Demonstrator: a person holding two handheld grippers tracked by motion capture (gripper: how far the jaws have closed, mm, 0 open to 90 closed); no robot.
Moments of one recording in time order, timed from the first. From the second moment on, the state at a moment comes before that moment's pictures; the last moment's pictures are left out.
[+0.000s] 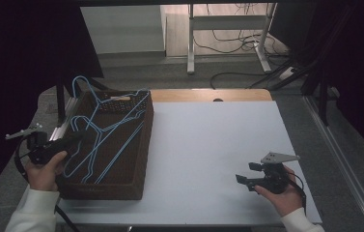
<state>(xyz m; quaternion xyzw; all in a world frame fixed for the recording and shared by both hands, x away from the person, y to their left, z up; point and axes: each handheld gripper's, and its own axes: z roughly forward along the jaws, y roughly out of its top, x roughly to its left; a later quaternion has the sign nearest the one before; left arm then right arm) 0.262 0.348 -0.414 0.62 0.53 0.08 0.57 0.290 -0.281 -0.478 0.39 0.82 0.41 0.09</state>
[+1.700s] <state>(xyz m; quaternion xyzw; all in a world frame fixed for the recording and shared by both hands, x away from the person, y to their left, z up) 0.290 0.323 -0.435 0.67 0.58 0.07 0.46 0.288 -0.276 -0.477 0.38 0.82 0.41 0.09</state>
